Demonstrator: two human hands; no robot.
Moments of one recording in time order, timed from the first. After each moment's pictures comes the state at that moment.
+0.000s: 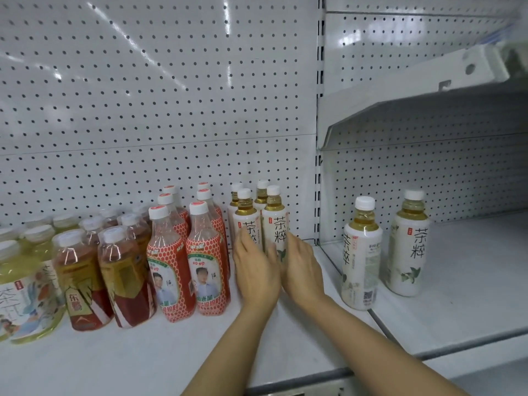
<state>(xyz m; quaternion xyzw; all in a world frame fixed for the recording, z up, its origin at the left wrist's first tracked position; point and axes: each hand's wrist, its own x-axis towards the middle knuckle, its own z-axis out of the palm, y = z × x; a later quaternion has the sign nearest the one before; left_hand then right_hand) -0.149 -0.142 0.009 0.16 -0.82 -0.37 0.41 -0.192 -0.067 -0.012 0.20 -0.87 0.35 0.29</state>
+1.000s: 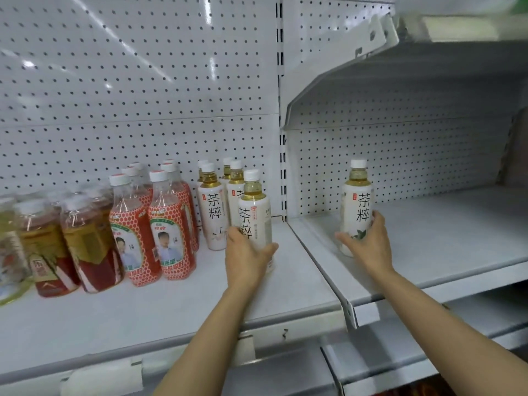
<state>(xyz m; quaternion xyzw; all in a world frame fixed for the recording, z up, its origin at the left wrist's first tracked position) -0.129 -0.095 -0.018 0.16 -0.83 -0.44 0.30 -0.208 0.137 -0.025 0.01 -0.83 0.49 0.26</state>
